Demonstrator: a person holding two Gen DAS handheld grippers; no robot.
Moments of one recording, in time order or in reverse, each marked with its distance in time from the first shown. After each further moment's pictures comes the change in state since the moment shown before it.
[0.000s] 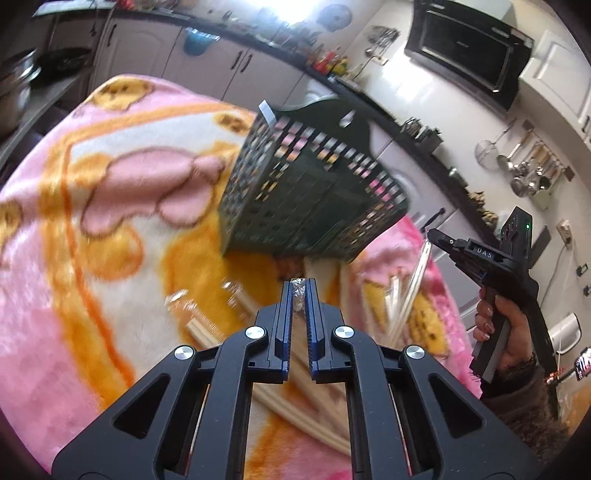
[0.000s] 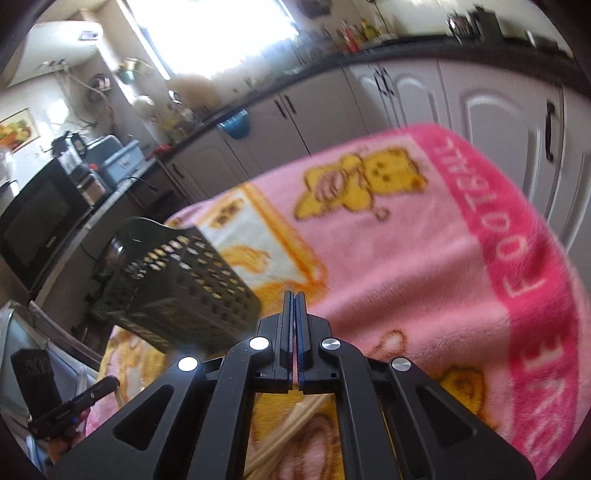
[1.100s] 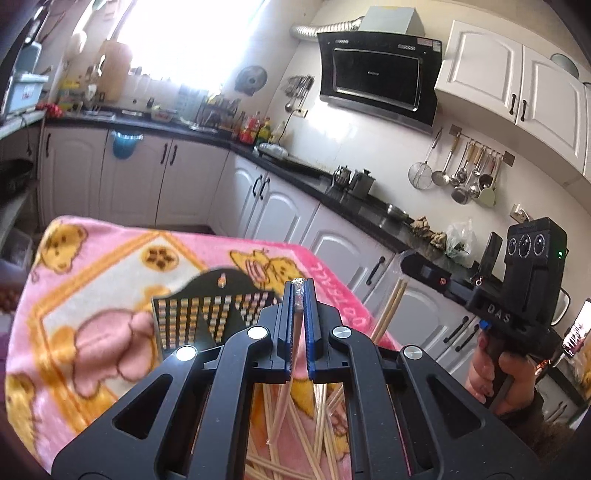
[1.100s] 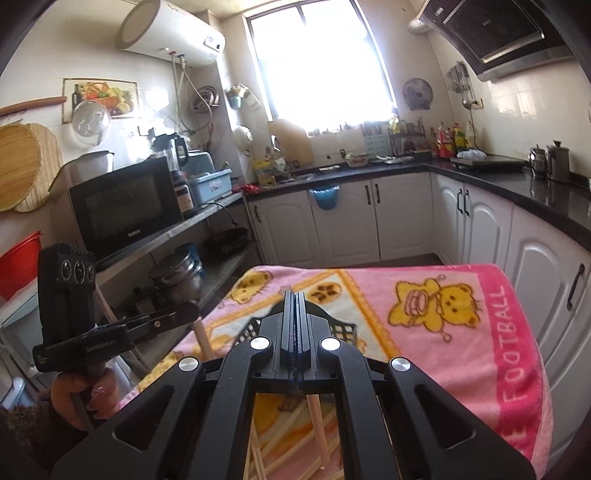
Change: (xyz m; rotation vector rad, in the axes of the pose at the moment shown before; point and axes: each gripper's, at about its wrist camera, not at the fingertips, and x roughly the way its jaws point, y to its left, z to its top) left arm -0.062 -0.102 0.091 0.261 -0.236 -0.132; right arm -0.108 0.141 0.037 -0.325 -0.239 0.164
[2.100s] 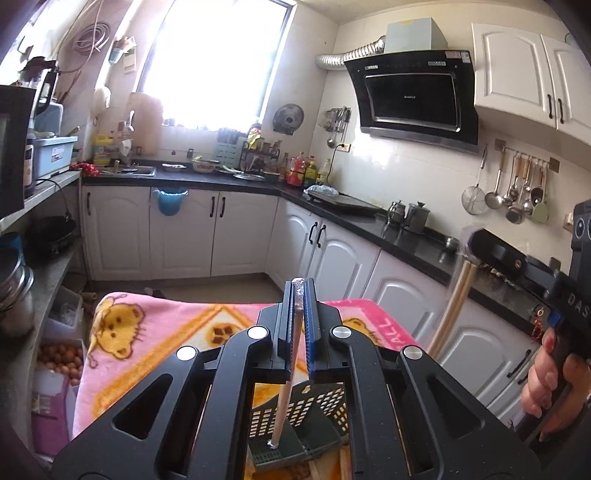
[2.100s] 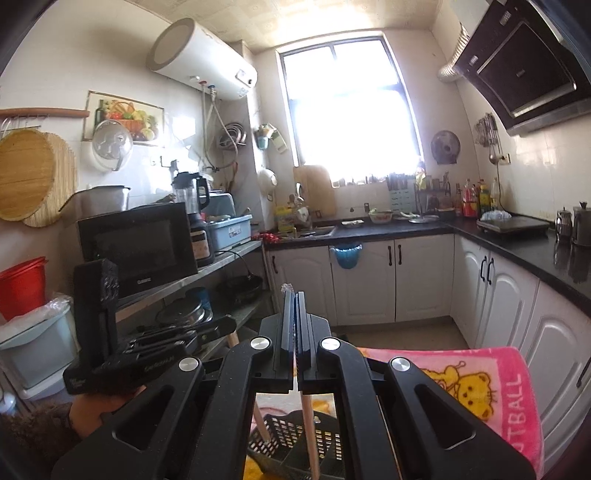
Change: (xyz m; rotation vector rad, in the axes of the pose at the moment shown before) left arm 0.024 0.032 0.084 0.088 -0.118 0.233; right arm 0.053 0.016 0.089 -0.070 -0.149 0.046
